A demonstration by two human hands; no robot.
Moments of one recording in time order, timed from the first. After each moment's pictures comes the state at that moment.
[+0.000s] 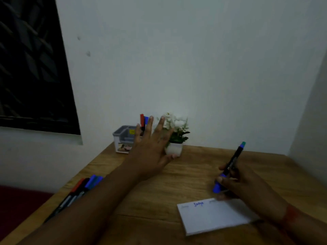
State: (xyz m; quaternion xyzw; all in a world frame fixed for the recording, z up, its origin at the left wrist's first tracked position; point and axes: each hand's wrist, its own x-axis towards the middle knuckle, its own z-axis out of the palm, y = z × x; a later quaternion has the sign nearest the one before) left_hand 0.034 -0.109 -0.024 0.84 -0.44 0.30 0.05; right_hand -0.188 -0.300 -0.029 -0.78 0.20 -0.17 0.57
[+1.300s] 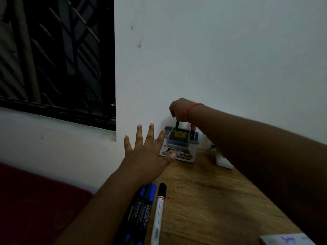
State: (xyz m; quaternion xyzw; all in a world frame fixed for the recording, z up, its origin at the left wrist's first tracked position) left_hand 0.121 0.026 -0.043 0.94 -0.29 0.13 0.10; right_hand 0.185 -0.157 0.082 -0.99 0.02 -0.11 -0.11
